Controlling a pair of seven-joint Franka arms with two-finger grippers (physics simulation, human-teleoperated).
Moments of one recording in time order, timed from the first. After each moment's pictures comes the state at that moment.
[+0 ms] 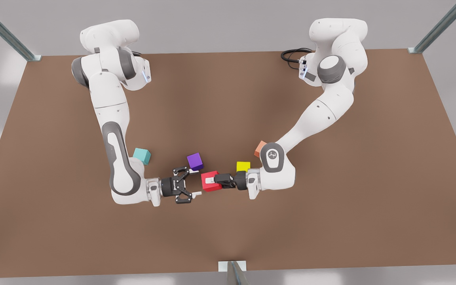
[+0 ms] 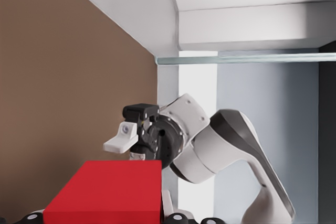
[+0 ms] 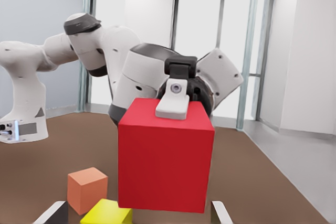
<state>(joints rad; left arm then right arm) -0.06 1.28 -1.00 -1.07 -0.71 2.53 0.31 0.30 0.92 -0.09 -1.34 1.63 1.65 -2.34</state>
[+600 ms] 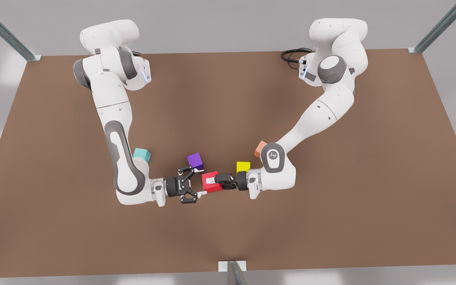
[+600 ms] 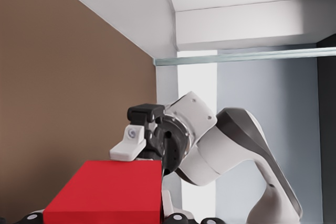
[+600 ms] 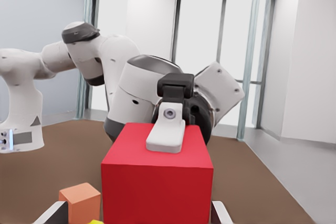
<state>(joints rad) -0.05 1.28 -1.00 -1.07 -0.71 2.53 0.35 0.30 0.93 -0.05 -1.30 1.64 1.67 -2.32</state>
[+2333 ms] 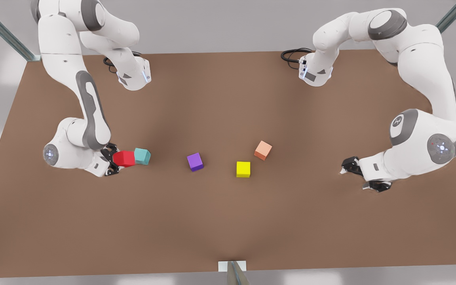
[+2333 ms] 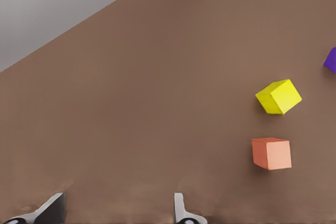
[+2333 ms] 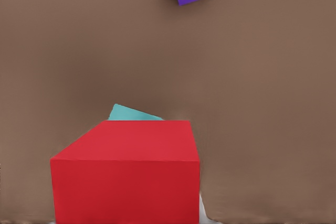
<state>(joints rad) 0.40 0.60 -0.79 -1.20 0.46 1.55 0.27 0.12 0.32 -0.15 -2.00 0.32 2.05 -1.89</state>
